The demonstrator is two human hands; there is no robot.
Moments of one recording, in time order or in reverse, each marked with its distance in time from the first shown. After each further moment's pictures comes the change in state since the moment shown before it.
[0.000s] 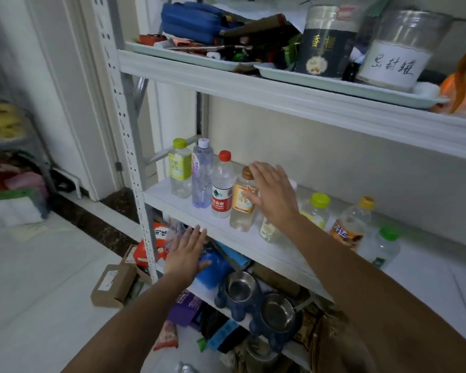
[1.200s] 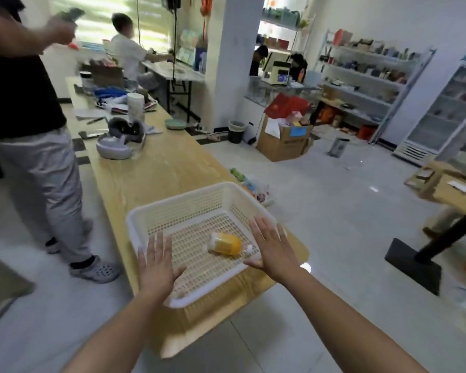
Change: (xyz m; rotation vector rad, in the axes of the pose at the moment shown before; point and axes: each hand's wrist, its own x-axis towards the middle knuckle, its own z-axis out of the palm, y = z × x) left_hand -0.928 -0.044 -0.028 0.051 0.129 -2.303; right_hand -0.405 -0.796 -0.200 0.518 -0.066 -1.858
